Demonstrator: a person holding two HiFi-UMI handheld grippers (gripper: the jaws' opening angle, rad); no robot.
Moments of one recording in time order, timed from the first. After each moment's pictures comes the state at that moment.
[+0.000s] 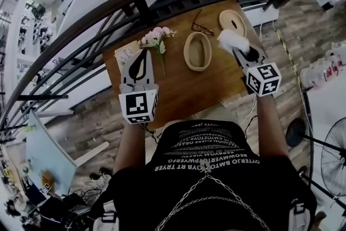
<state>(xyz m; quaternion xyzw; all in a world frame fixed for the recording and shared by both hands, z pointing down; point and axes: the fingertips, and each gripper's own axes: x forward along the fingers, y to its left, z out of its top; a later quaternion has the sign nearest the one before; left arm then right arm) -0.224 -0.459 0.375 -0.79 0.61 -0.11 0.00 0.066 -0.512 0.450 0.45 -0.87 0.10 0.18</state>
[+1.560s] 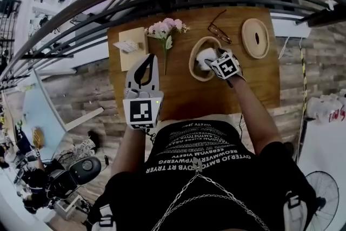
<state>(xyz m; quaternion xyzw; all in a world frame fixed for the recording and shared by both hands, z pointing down) -0.205 -0.513 0.440 -0.71 0.67 -0.19 -0.07 -0.035 -0.591 0.752 0.19 -0.85 0.19 0.45</state>
